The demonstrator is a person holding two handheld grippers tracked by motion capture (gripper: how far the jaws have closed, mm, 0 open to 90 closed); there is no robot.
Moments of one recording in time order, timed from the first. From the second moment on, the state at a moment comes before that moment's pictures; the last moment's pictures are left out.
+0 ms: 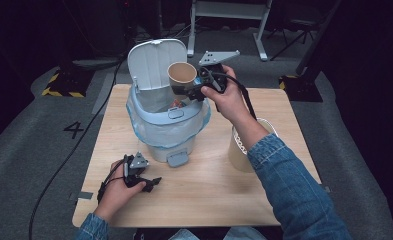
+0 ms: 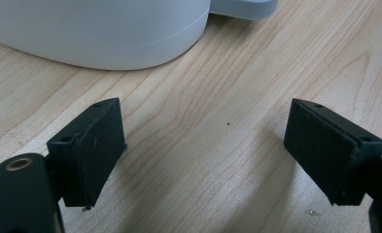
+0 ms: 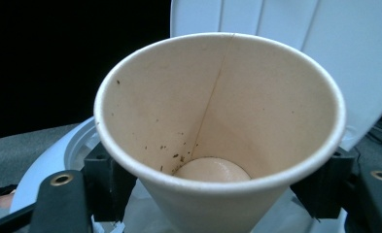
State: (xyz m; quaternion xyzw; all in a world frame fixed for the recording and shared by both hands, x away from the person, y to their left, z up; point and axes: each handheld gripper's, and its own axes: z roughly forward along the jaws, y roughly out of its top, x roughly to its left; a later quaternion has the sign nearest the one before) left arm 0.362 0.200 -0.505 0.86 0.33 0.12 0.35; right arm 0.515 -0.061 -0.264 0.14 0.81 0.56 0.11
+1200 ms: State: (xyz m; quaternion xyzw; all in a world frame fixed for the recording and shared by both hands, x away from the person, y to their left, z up) left arm 0.363 0.201 -0.504 0.87 0.33 0.12 0.35; right arm 0.487 -0.102 -0.241 0.14 0.83 0.52 0.16
